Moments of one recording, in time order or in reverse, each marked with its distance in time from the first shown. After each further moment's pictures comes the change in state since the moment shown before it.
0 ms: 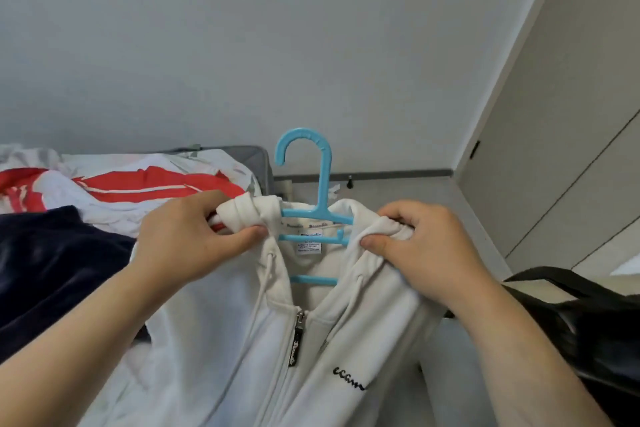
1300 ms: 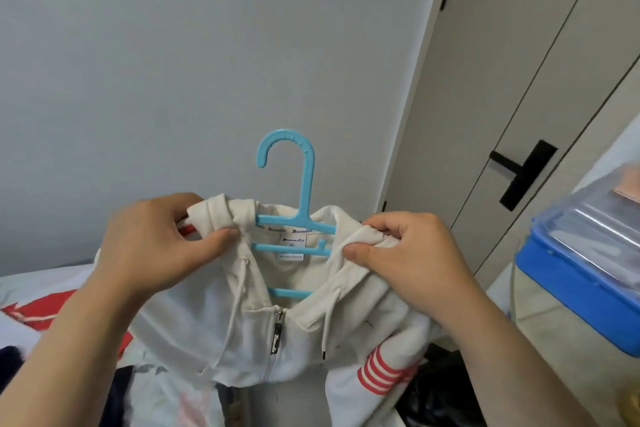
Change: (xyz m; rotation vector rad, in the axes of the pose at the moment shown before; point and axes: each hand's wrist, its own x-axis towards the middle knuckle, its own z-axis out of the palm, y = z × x) left_hand 0.142 0.252 -0.234 -0.163 -0.031 0.206; right_hand 0.046 -0.225 -0.293 0.045 0.184 0.152
